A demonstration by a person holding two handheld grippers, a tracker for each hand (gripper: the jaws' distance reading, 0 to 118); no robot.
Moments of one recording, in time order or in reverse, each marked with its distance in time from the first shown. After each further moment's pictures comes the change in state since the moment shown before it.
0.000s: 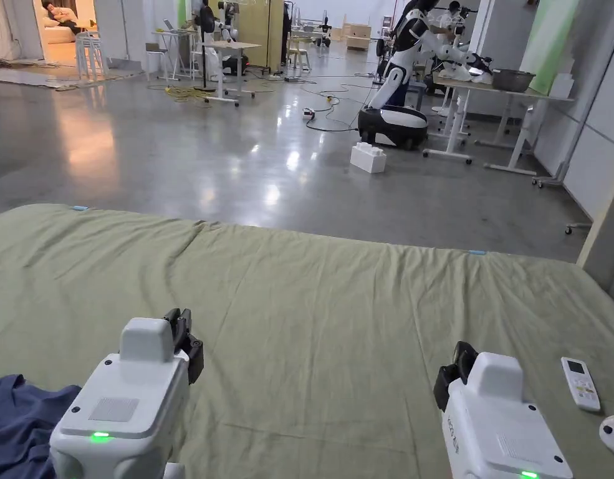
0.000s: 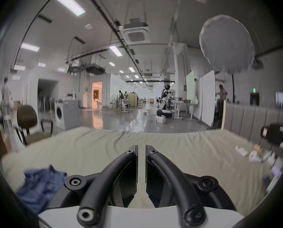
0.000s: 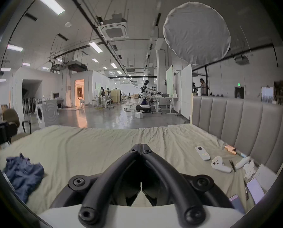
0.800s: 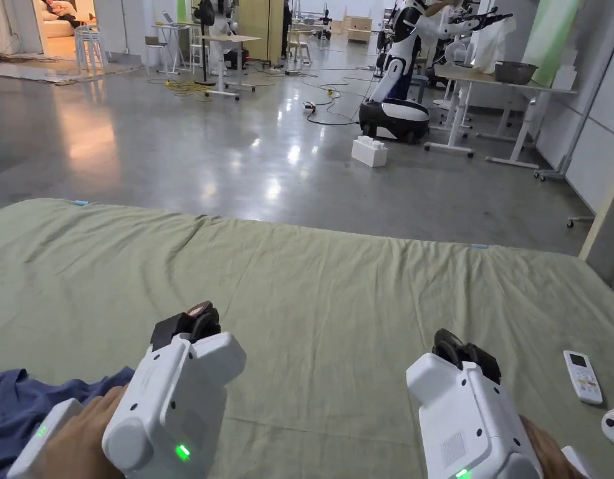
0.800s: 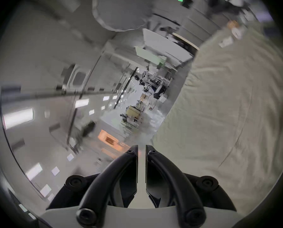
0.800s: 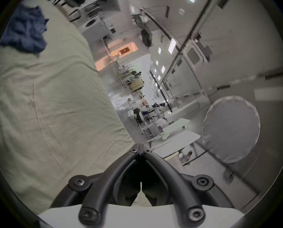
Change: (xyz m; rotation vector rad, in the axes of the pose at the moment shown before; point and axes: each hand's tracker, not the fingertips) left arm 0.054 -0.007 0.009 0.005 0.009 -0.998; right arm -0.045 0.006 0.011 0.121 0.061 1.124
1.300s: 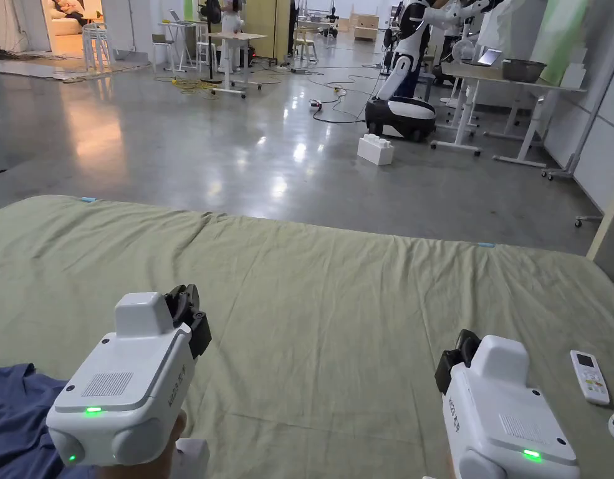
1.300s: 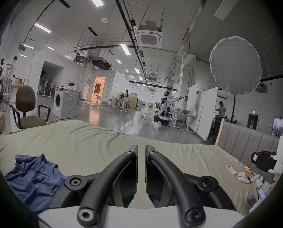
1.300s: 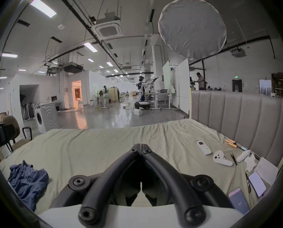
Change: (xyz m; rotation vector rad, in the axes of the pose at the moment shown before) left arm -0.052 -0.030 -0.006 0.022 -0.006 1.107; right arm 0.018 -0.031 -0.007 -0.170 -0.056 -1.164
